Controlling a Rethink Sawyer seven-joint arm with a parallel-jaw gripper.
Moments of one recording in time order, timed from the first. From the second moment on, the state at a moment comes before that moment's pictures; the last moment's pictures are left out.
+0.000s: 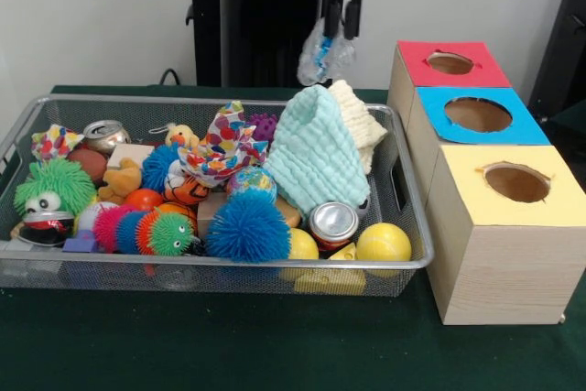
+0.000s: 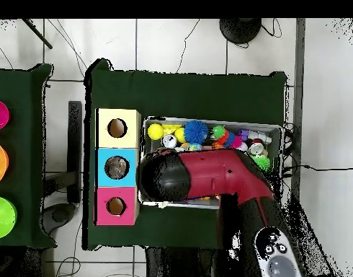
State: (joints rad) arm -0.45 -0.98 0.38 1.81 -0.31 0.72 1.76
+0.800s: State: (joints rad) arm -0.18 -0.95 0.22 1.90 -0.22 0.57 1.87
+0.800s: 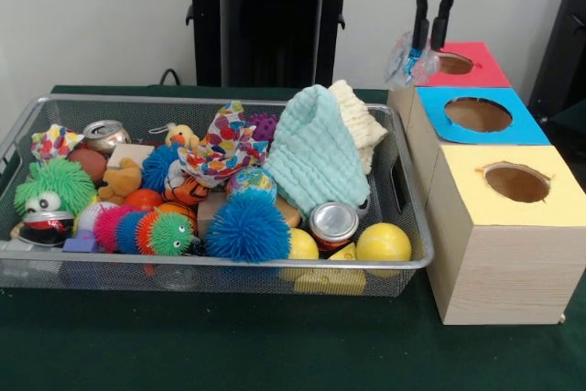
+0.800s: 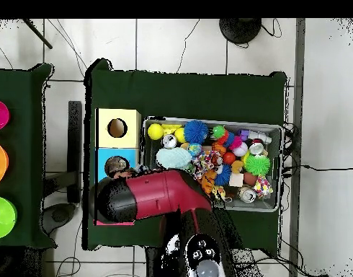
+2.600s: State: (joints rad) arm 0.06 -0.78 0.03 1.78 -0.03 0.49 1.97
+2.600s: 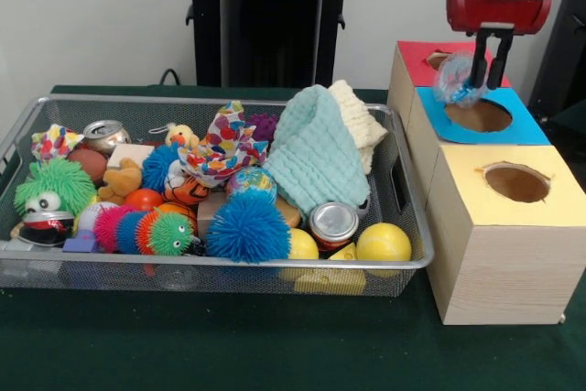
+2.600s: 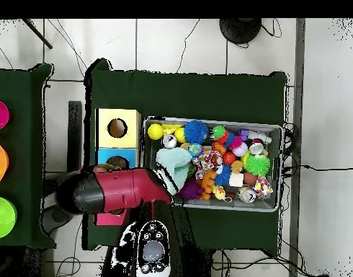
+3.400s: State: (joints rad) arm 0.10 -0.77 -0.03 1.64 -0.01 0.59 1.97
